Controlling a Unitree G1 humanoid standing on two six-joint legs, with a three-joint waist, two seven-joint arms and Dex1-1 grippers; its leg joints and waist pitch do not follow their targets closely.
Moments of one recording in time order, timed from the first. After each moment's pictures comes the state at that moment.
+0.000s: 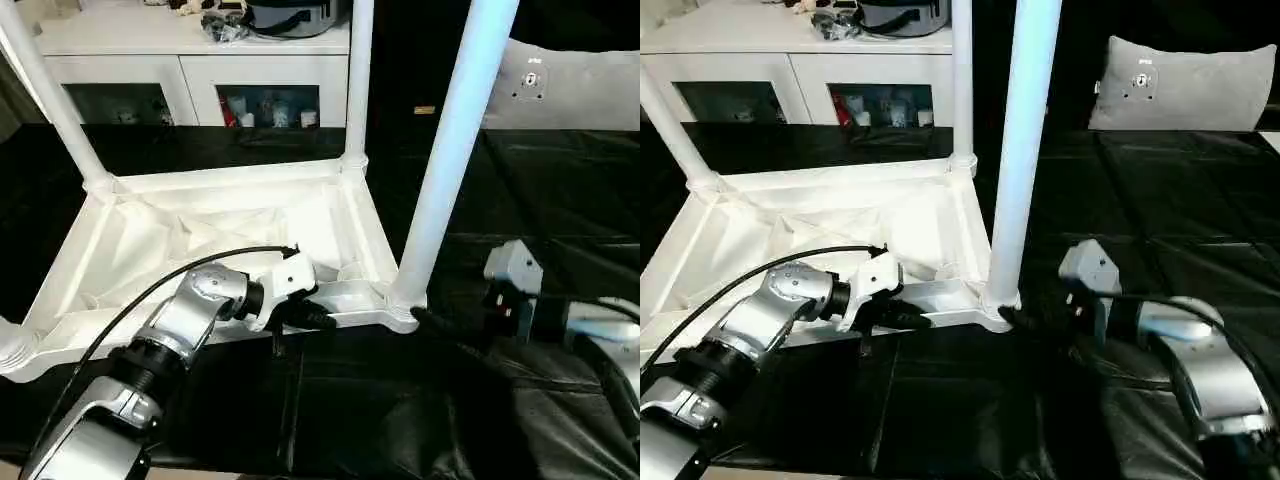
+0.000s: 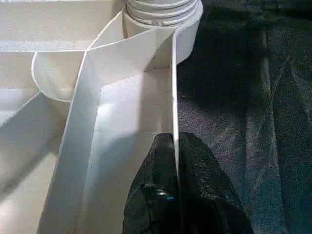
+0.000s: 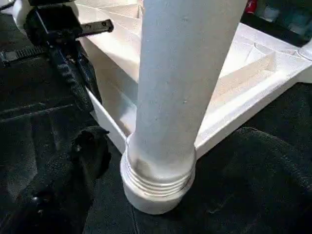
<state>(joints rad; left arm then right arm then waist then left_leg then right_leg) -0.57 0.37 -0.40 0.51 -0.02 0.15 -1.17 -0.19 -0.64 0.05 0.03 0.28 0.21 1.01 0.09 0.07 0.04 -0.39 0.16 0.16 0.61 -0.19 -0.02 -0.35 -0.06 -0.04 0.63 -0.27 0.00</state>
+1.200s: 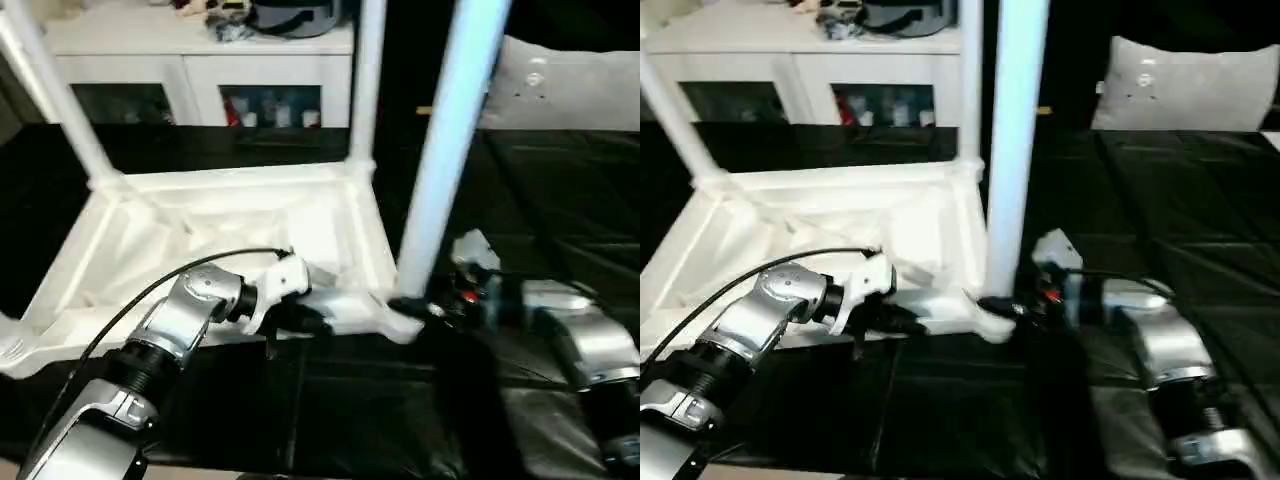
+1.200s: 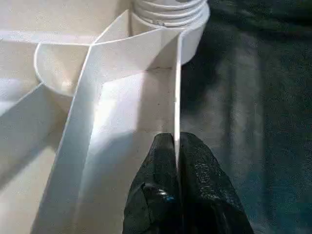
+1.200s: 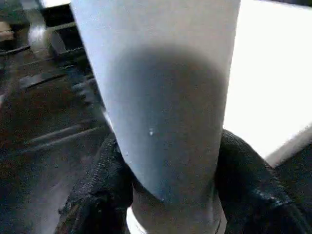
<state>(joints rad) -0.55 0.35 -0.35 0.49 -0.03 0.24 -1.18 -0.38 -0.45 0.11 0.32 0.28 0.27 1.08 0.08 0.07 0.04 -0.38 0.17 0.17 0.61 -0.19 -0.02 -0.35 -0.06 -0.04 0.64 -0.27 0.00</state>
